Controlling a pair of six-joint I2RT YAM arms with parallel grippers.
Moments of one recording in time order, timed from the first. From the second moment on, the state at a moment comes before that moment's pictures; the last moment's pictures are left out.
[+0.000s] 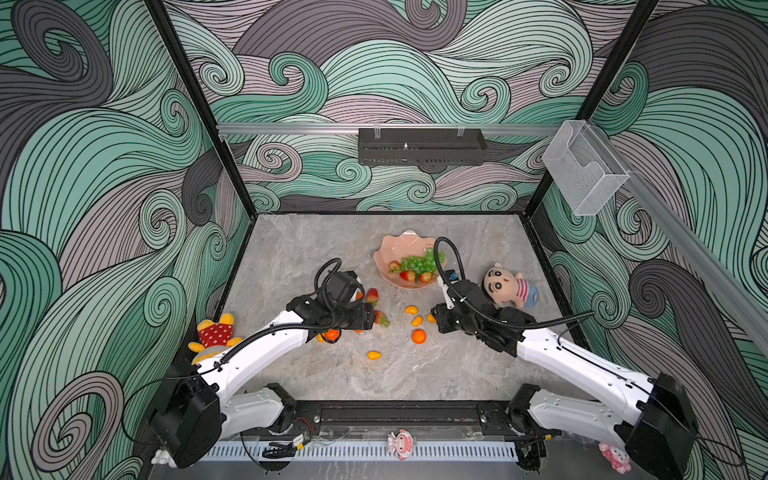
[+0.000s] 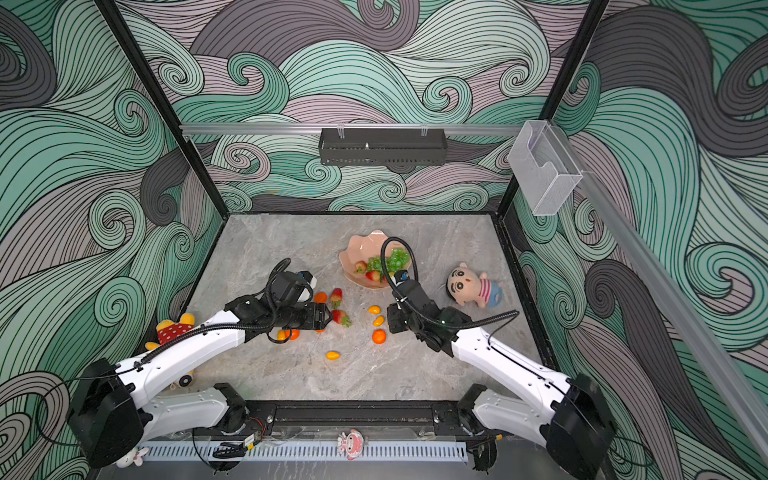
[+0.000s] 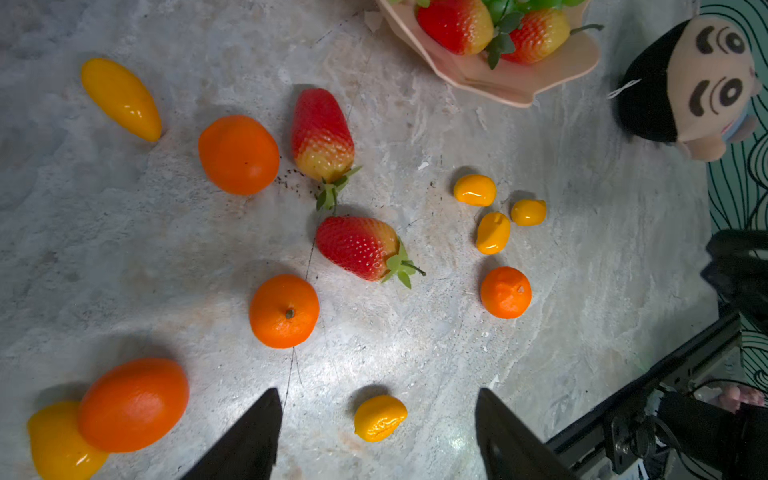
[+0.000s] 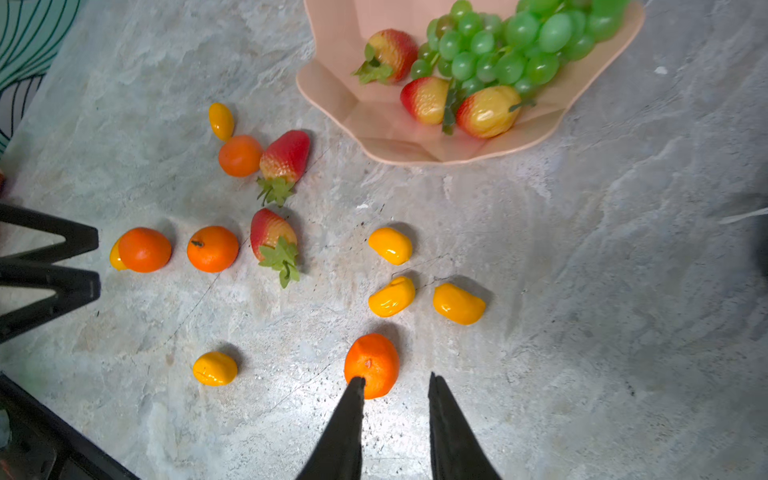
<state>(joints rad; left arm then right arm) -0.65 1.19 0.81 -0.61 0.09 -0.60 0.80 1.13 0.76 -0.50 0.11 0.44</state>
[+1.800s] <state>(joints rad) -0.45 0.87 0.56 -0.50 0.22 -0.75 0.89 1.95 1.28 -0.57 -0.14 0.06</state>
